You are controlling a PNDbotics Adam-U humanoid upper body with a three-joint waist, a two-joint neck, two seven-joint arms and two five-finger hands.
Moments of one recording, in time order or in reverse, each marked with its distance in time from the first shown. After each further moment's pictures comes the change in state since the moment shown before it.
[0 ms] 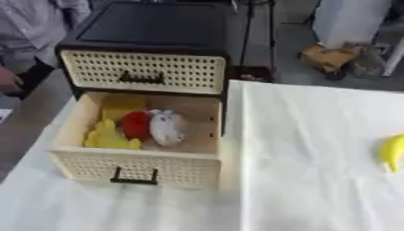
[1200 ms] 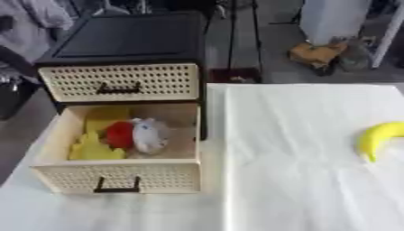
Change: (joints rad) left arm -0.012 0.276 -0.234 0.000 -0.212 0.177 -0.177; right arm 0.287 -0.246 -0.255 -0.004 -0.059 -0.358 -0.361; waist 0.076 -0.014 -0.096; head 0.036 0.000
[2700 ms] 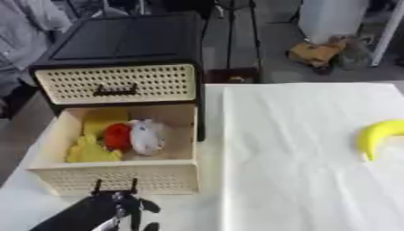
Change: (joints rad) left arm -0.036 0.198 -0.509 0.000 -0.142 0.380 -0.437; right arm 0.135 0.032 0.112 0.000 0.022 -0.176 -0.439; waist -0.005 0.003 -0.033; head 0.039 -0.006
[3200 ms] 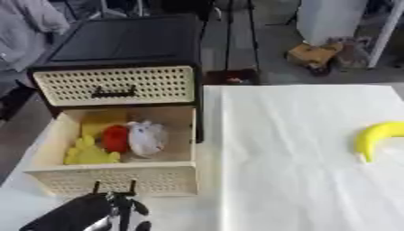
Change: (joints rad) left arm 0.015 0.000 0.088 0.000 -0.126 0.030 -0.154; right arm 0.031 0.007 0.054 0.000 0.055 0.017 -0.152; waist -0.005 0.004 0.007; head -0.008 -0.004
